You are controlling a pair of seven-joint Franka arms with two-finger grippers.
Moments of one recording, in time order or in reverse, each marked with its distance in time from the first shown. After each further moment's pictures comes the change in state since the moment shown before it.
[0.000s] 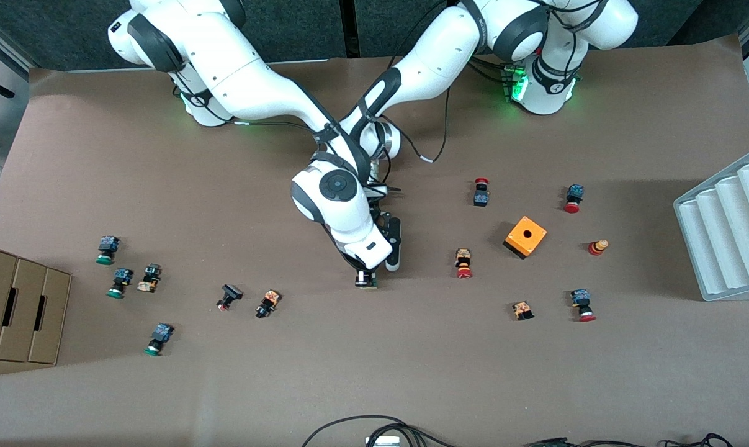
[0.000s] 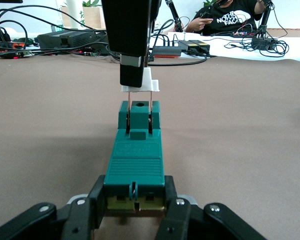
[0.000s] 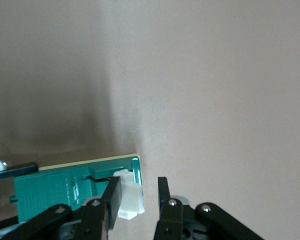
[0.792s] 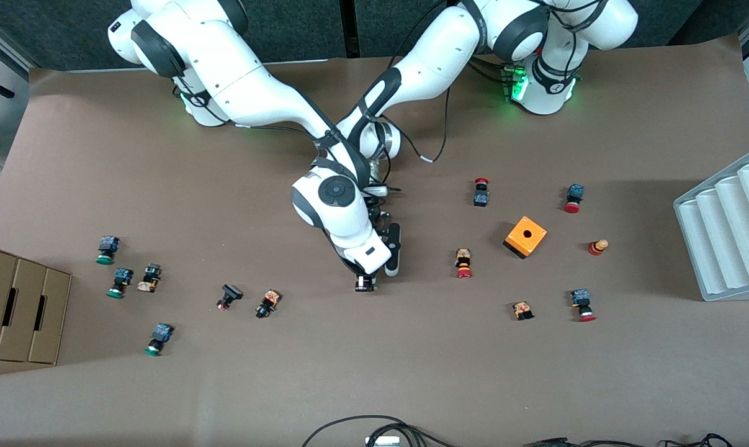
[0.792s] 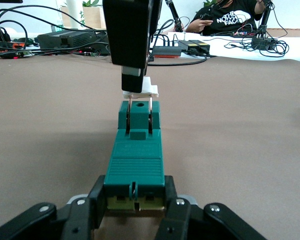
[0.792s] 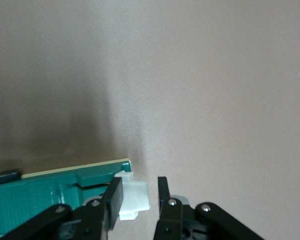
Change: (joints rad) left arm 0.000 0.000 0.000 0.000 0.000 0.000 0.000; right arm -0.005 0.037 -0.002 0.020 0.000 0.041 0.000
